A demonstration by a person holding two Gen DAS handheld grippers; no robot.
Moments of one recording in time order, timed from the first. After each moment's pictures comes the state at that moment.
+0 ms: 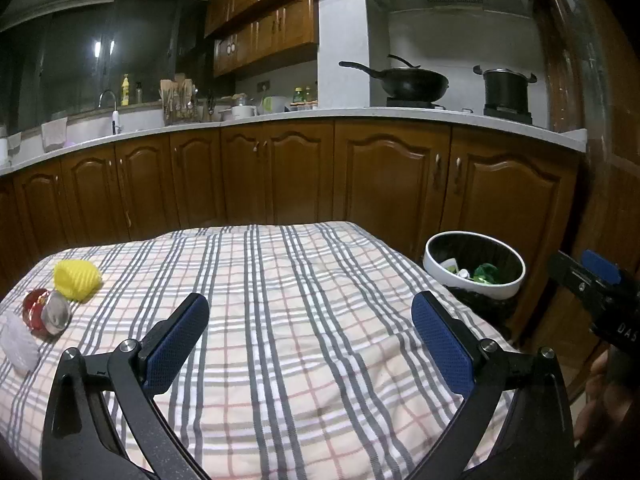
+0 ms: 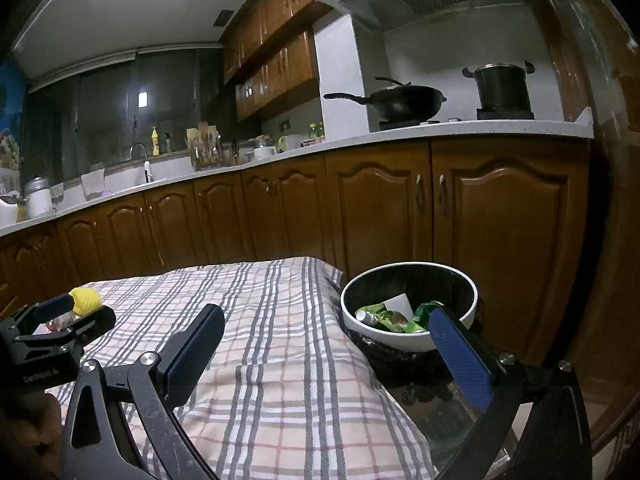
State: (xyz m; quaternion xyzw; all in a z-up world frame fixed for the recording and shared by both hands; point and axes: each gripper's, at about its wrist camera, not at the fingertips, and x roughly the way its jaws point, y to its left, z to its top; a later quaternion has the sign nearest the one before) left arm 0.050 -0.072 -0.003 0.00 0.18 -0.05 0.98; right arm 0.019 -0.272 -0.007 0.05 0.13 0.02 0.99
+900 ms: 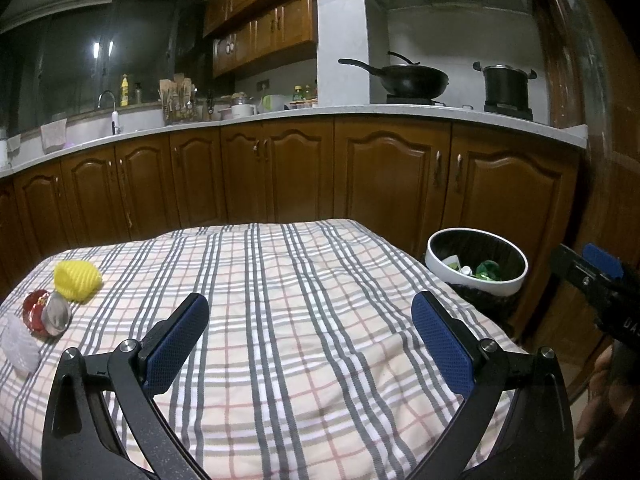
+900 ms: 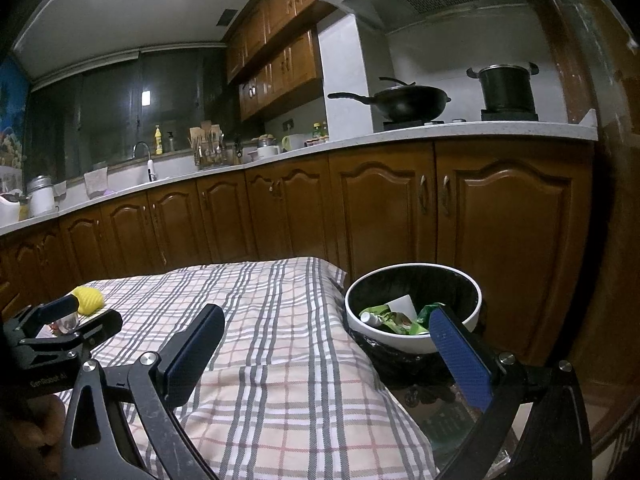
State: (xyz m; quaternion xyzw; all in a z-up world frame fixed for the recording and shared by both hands) left arm 0.049 -0.071 -0.003 0.00 0.18 -0.05 0.98; right arm 0.020 -0.268 -0.006 0.05 0.13 0.03 0.99
